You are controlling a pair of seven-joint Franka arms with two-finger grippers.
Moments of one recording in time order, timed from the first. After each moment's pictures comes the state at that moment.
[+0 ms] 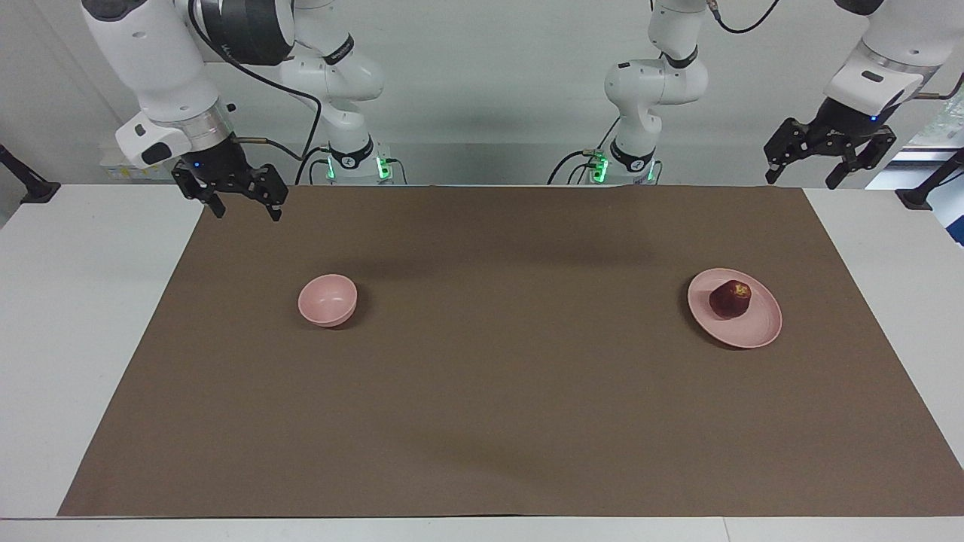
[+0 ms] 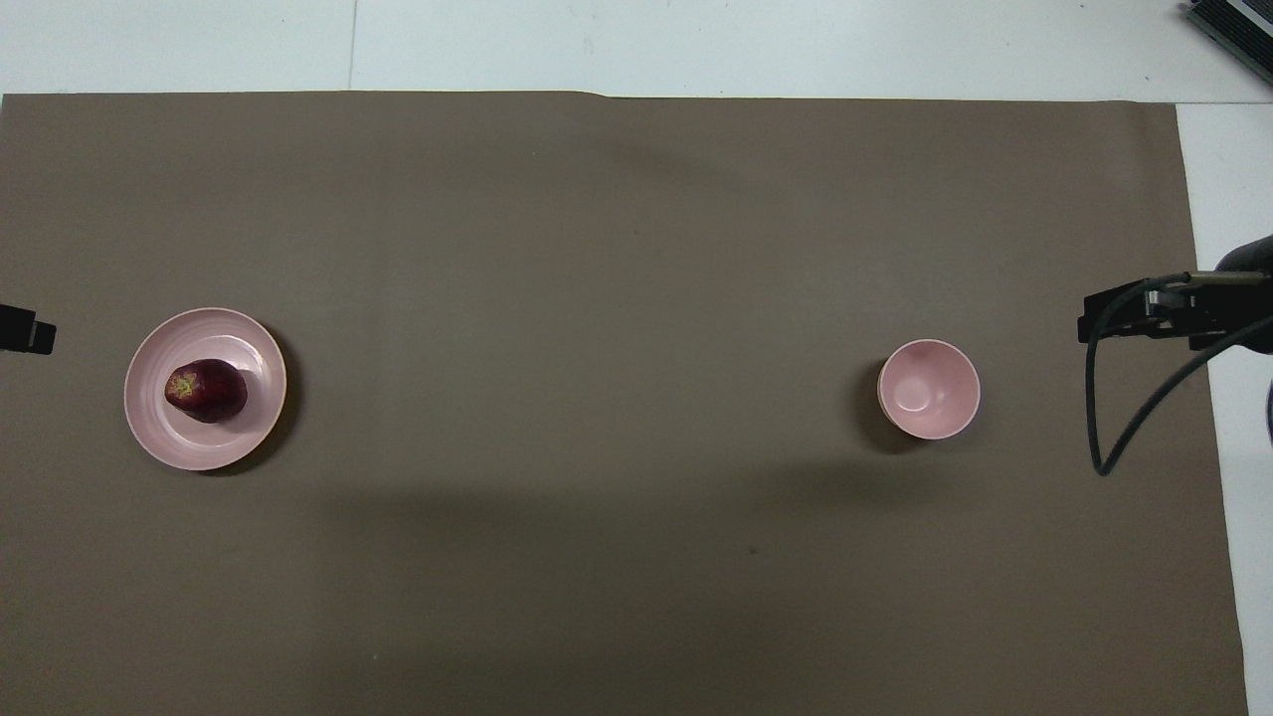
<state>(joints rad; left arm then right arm) -0.02 -0.03 0.04 -1.49 -0.02 1.49 0.19 -0.04 -0.01 0.02 -1.63 -0.01 1.62 0.06</state>
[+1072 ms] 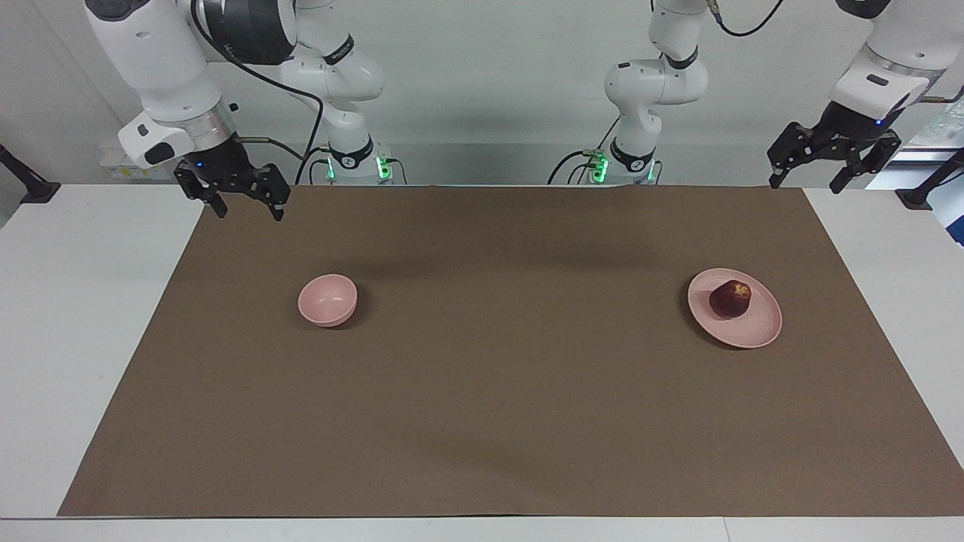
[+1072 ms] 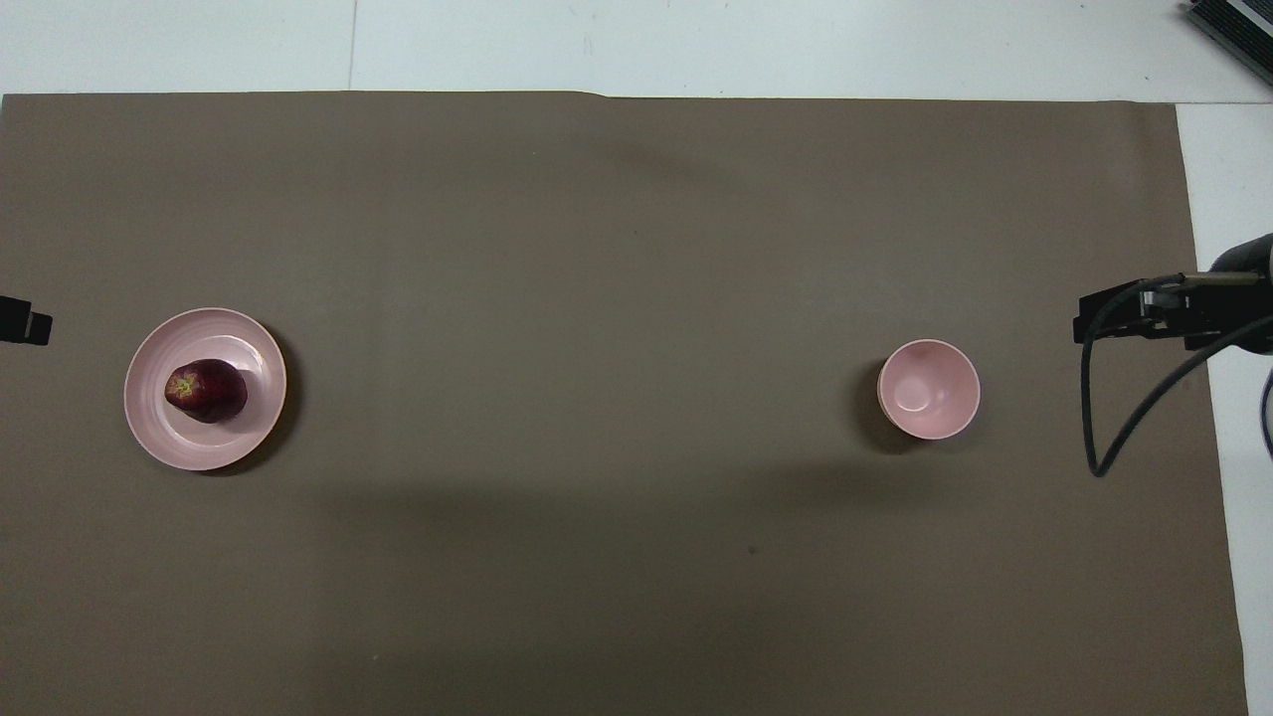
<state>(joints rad) -0.02 -0.02 0.04 -1.48 -0.02 1.50 0.19 -0.04 -0.01 0.02 -1.63 -0.01 1.61 0.06</state>
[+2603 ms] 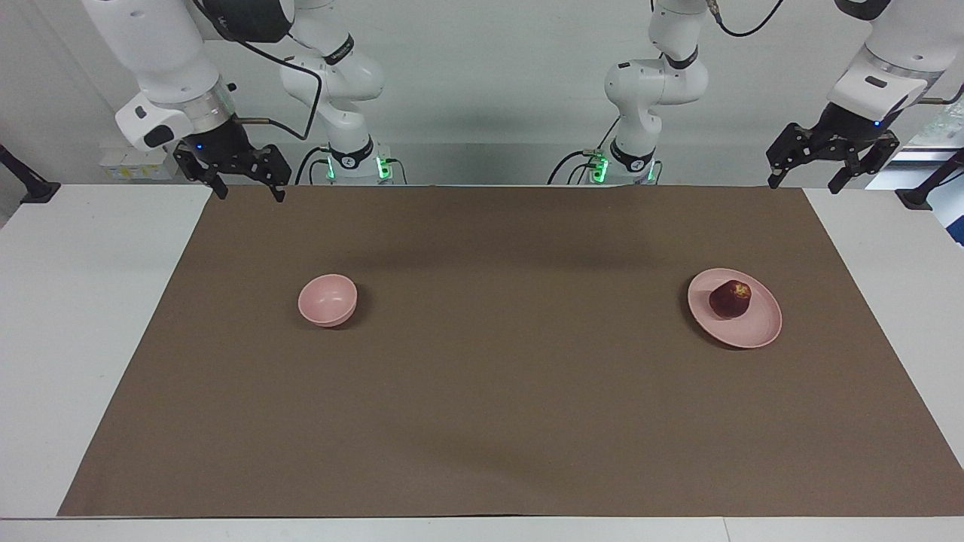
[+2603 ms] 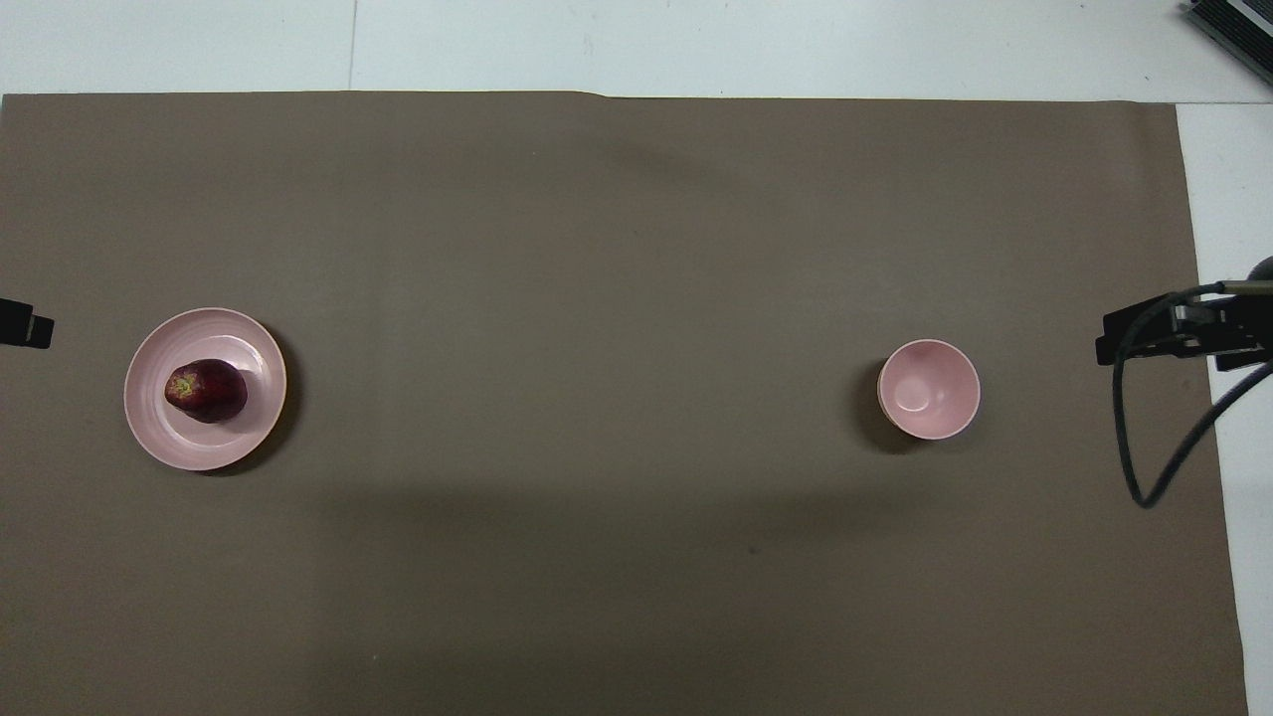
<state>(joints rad) -0.02 -0.02 0.05 -1.49 -0.02 1.50 0.19 -0.04 0.00 0.03 -1.50 -0.01 1.43 0.06</state>
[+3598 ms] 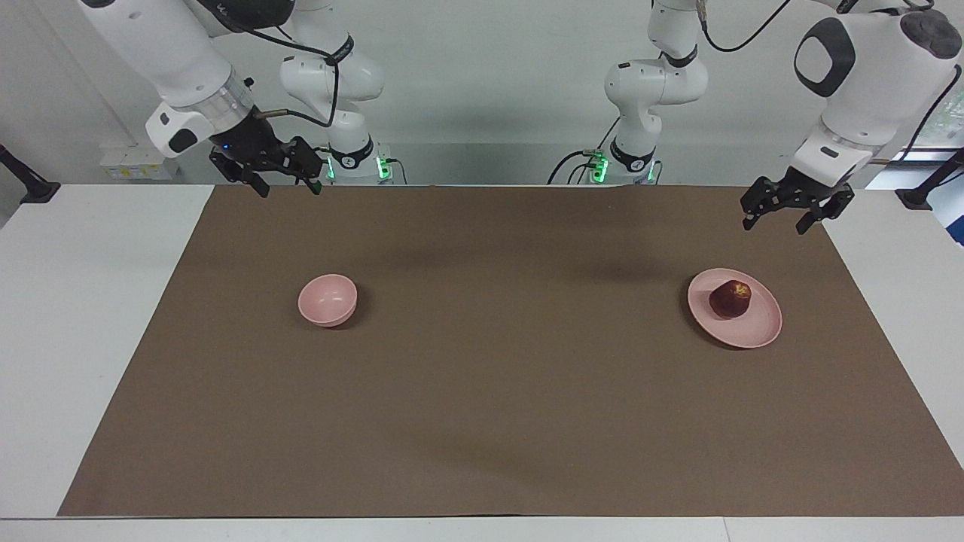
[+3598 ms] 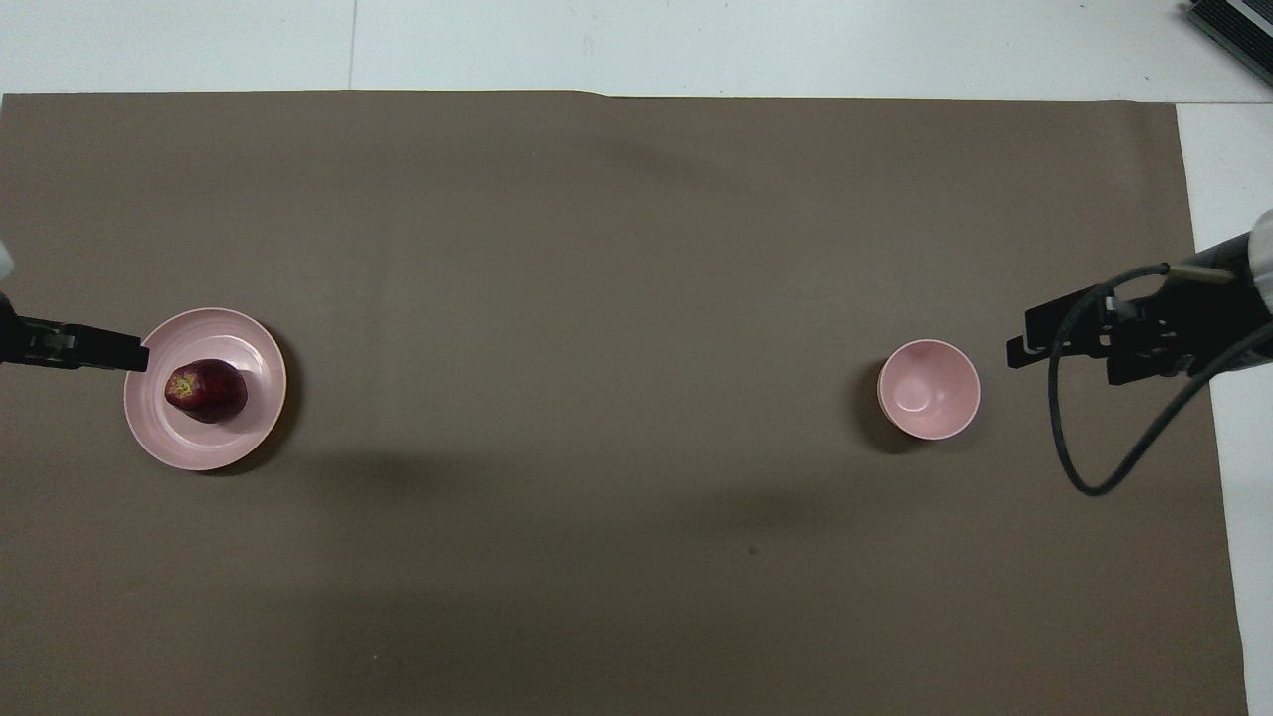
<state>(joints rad) -0.01 -0.08 0.05 -1.88 -0.02 1.84 0.19 -0.04 0.03 0.05 -1.56 0.28 1.44 0.15</state>
